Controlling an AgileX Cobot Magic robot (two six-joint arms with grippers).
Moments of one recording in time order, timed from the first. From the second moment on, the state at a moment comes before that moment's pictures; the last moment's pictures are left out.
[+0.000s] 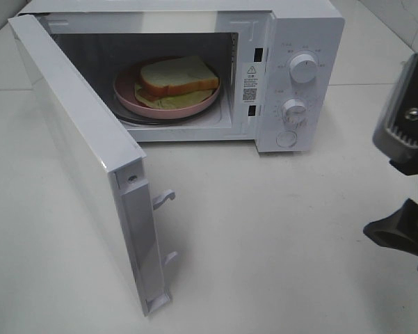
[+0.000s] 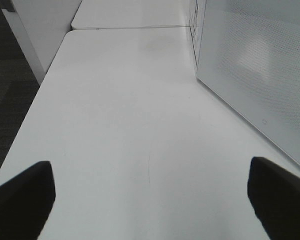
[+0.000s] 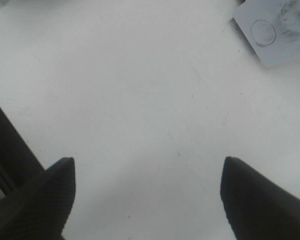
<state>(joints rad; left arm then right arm) 0.03 0.00 -0.49 0.00 1.03 0.05 0.63 0.94 -0.65 -0.16 0.73 -0.30</state>
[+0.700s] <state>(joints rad) 0.03 0.00 -0.49 0.00 1.03 0.05 0.63 0.53 -0.64 -0.15 1.21 0.08</state>
